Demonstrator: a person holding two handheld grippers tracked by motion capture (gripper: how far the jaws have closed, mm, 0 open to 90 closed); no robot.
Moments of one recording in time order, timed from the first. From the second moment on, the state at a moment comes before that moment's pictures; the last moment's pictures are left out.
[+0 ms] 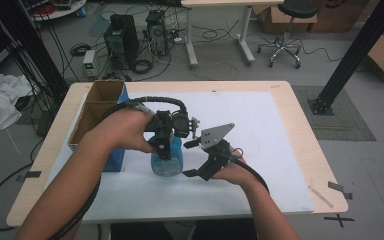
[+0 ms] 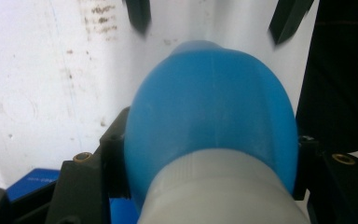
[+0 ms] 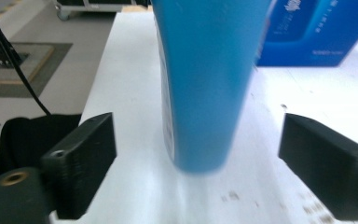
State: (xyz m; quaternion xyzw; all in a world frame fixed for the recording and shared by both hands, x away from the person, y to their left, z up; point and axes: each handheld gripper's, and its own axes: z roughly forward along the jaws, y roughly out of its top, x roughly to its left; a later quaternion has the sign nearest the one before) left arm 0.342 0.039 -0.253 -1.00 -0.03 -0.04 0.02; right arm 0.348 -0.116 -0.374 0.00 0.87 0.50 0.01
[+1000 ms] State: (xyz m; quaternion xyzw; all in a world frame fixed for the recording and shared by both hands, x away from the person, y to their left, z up) left arm 0.377 0.085 -0.160 -0.97 -0.26 -0.04 0.02; right arm 0.361 -0.170 -0.330 -0.01 0.98 0.22 0.02
